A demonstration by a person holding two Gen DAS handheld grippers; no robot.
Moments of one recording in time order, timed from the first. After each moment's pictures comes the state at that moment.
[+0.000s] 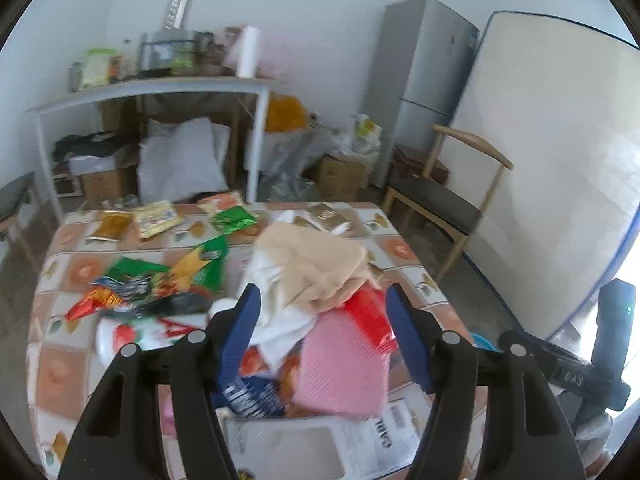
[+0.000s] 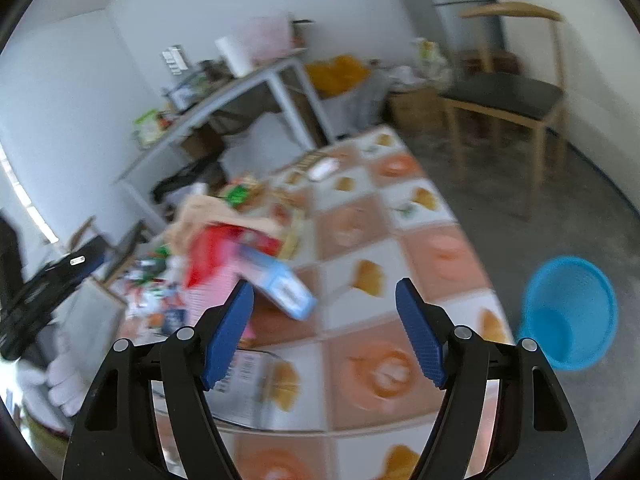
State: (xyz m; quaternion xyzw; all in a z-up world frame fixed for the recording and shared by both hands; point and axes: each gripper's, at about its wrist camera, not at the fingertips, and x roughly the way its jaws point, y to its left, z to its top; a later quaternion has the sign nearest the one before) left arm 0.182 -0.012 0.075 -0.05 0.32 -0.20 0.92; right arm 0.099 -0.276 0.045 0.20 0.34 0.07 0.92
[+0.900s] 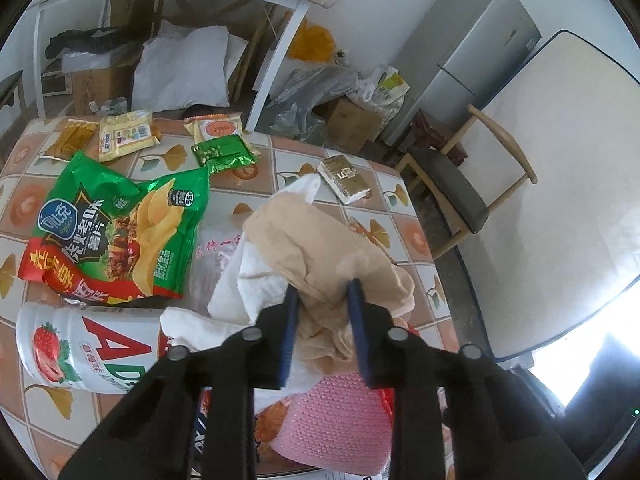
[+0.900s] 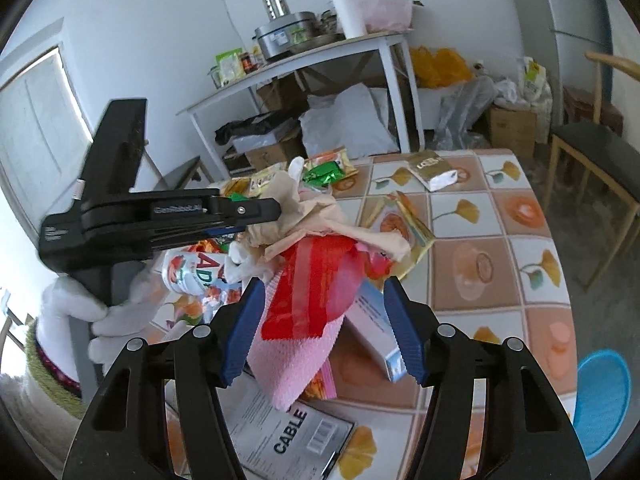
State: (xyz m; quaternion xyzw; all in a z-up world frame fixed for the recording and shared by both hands) left arm 0.278 -0.009 0.030 -0.15 0.45 -0.19 0.86; right arm 0.179 -0.189 0.046 0.09 0.36 0.19 0.91
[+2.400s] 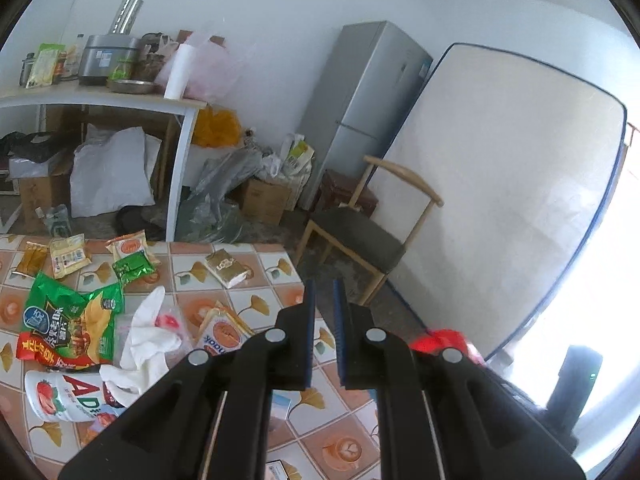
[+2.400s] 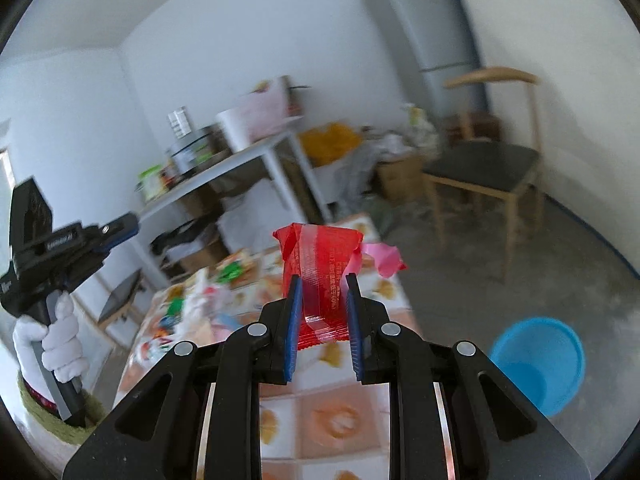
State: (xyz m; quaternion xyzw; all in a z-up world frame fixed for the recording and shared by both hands) left arm 0.190 -0.081 0.162 -0.12 0.29 -0.30 0.90; right arm 0.051 -0.363 0.095 0.22 0.24 -0.01 0.95
